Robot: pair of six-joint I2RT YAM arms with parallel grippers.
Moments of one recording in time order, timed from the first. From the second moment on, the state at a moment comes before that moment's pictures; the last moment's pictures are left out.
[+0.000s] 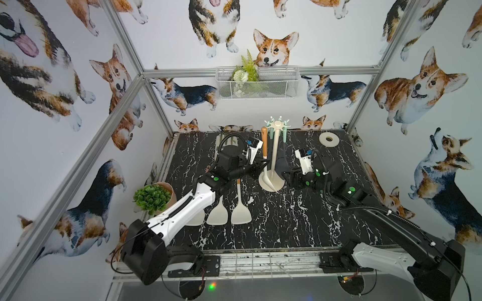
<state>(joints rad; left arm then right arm) -0.63 1.30 1.04 -0.04 0.39 -0.16 0.72 1.04 0.95 -0.38 -0.05 0.35</state>
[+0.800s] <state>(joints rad) -0.62 1.15 1.04 -0.05 0.95 -0.22 0.71 1.20 0.99 -0.15 -0.71 0.46</state>
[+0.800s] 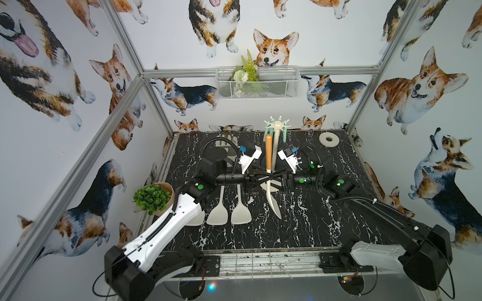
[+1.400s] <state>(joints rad) -0.56 1.16 1.00 0.14 1.04 -0.36 0.63 1.01 0.92 -0.15 -0.69 0.45</state>
